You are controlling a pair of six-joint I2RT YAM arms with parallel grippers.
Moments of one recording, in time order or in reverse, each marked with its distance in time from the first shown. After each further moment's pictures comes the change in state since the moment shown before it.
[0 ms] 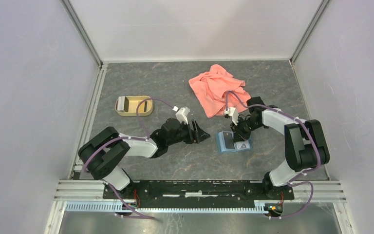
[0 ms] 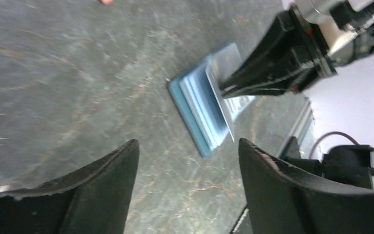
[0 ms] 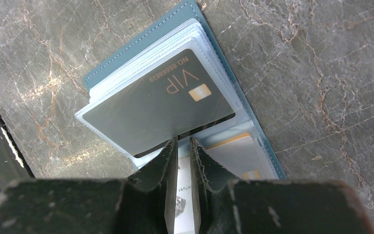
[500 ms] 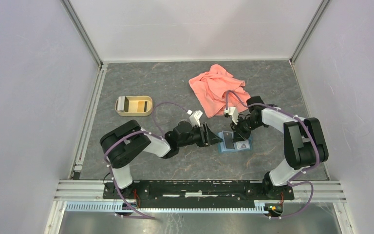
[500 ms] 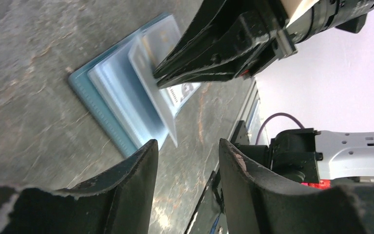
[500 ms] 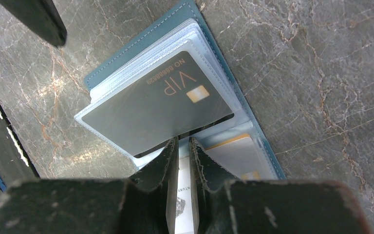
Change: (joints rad) left arm -0.116 0.222 0.083 0.227 0.083 -0.192; right arm -0.003 0.034 0.027 -0.026 -0.016 0.003
